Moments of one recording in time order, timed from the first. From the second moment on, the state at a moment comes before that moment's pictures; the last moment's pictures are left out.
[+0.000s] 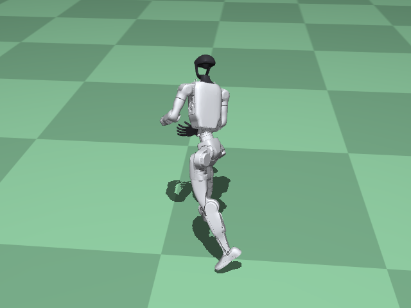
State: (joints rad) left arm -0.24 0.30 -0.20 0.24 0.63 -0.57 0.00; right arm -0.21 -0.15 0.30 0.48 0.53 -0.25 0.54; waist -0.34 0.30 -0.20; left_leg -0.20 0.03 0.39 0.18 0.31 -0.26; right_leg -1.16 -0.65 -0.43 0.75 -0.14 -0.06
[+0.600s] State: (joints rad) left arm -0.71 -0.10 -0.10 0.23 -1.09 -0.29 -0.51; right arm -0.48 -0.26 0.04 -0.28 0.88 -0.66 0.05; waist -0.32 0.04 -0.17; left_leg -0.63 0.32 0.11 0.12 -0.09 0.02; right_leg -0.30 0.19 0.57 0.38 -0.27 -0.06
